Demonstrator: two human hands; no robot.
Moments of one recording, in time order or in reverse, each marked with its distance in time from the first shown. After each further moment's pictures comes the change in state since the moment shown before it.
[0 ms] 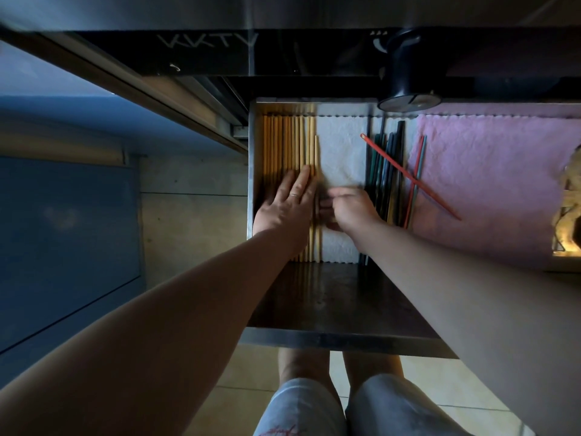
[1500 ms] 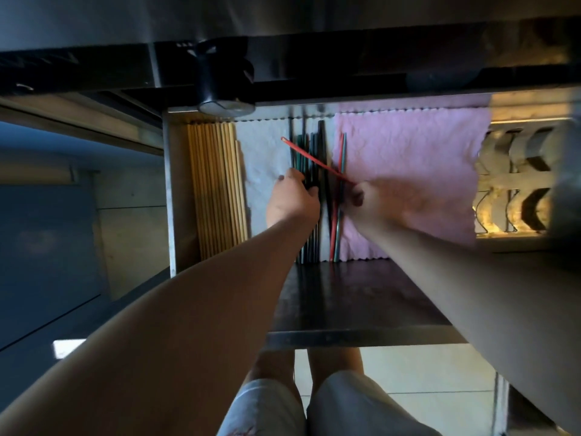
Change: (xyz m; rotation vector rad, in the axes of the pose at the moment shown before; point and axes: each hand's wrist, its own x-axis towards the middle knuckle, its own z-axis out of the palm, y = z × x) left_hand 0.042 0.136 -0.012 -0.678 0.234 -0.260; right_hand 0.028 0.058 -0.149 -0.399 0.159 -0.318
